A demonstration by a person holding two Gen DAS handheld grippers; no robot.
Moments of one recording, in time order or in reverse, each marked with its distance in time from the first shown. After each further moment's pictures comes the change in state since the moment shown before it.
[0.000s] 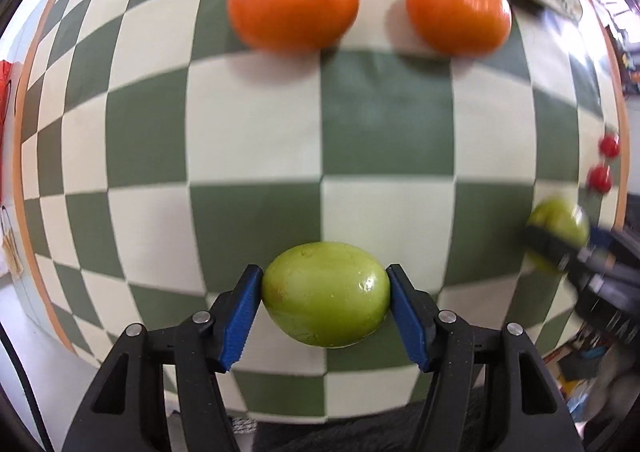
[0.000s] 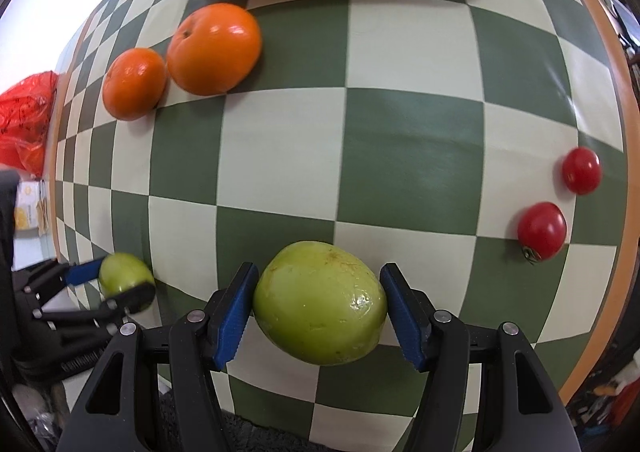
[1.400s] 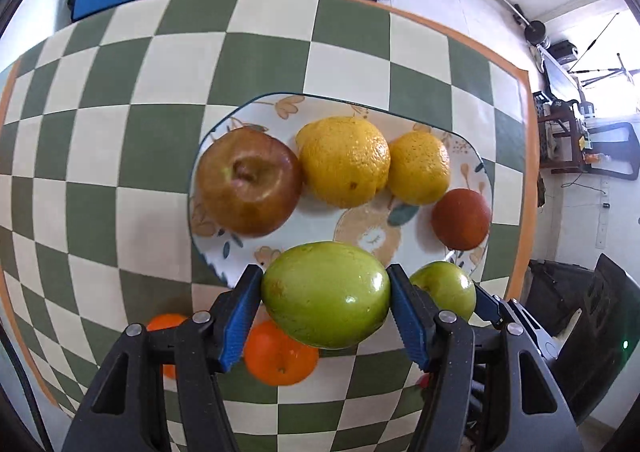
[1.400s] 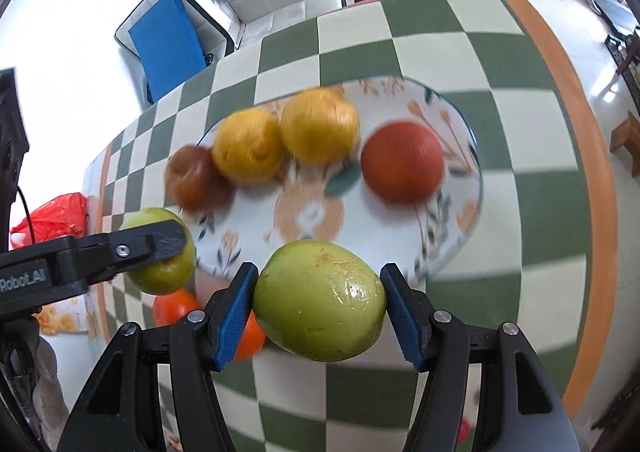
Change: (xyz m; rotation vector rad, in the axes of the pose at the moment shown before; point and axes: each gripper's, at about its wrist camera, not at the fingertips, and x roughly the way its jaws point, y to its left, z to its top) left arm -0.120 -0.050 0.235 -0.080 -0.116 -0.226; right arm -0.092 -0.046 0.171 0.082 -0.257 0.119
